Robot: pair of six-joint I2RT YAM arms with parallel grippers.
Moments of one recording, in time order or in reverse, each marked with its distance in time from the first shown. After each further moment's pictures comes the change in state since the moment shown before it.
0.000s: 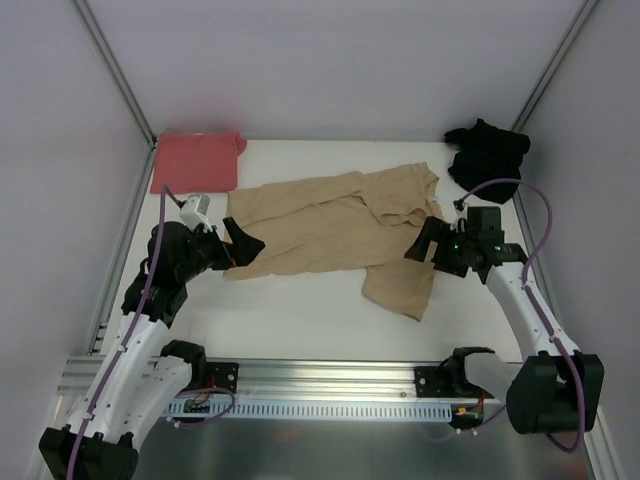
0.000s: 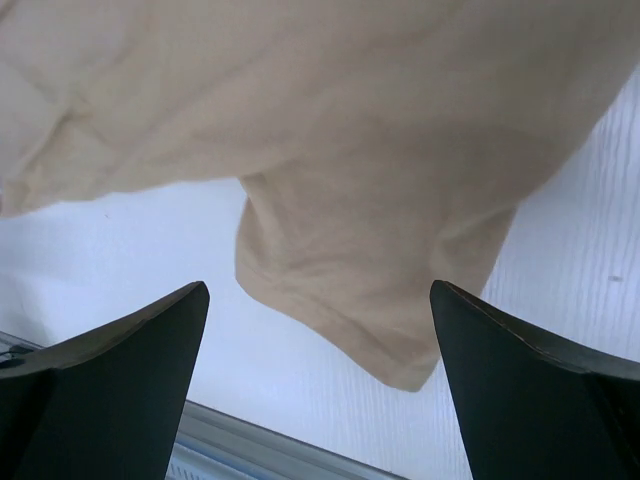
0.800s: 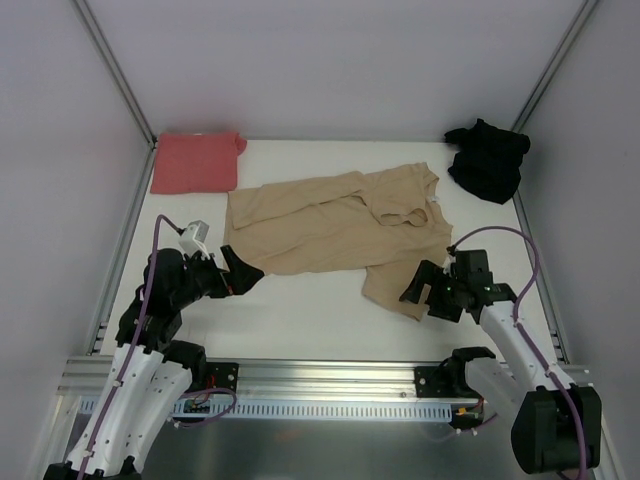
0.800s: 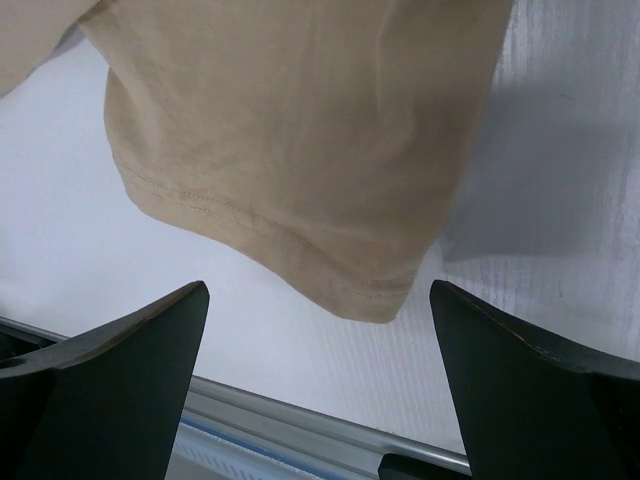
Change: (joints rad) left arm 0.000 -0.253 -0.136 -0.191 0.076 -0.043; right arm 0.050 -0.230 -0.385 -0.022 0.016 0.106
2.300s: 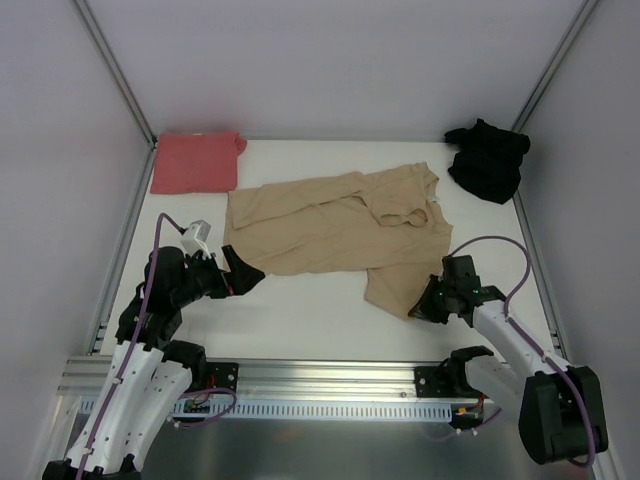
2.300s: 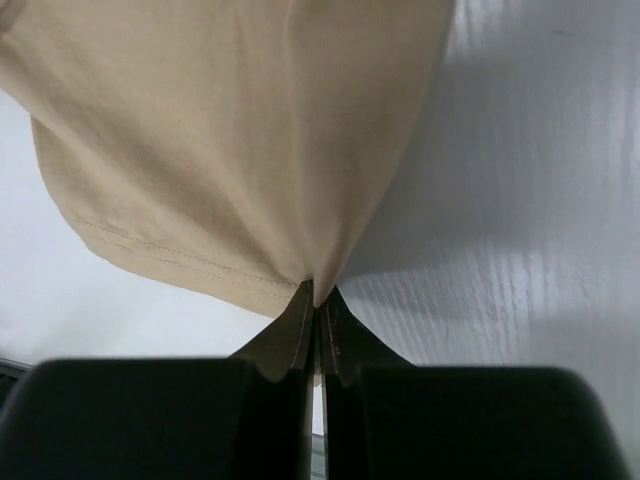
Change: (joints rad) left arm 0.000 0.016 0.016 -0.026 0.019 0.000; right arm 0.096 0.075 -0.079 0.106 0.092 0.182
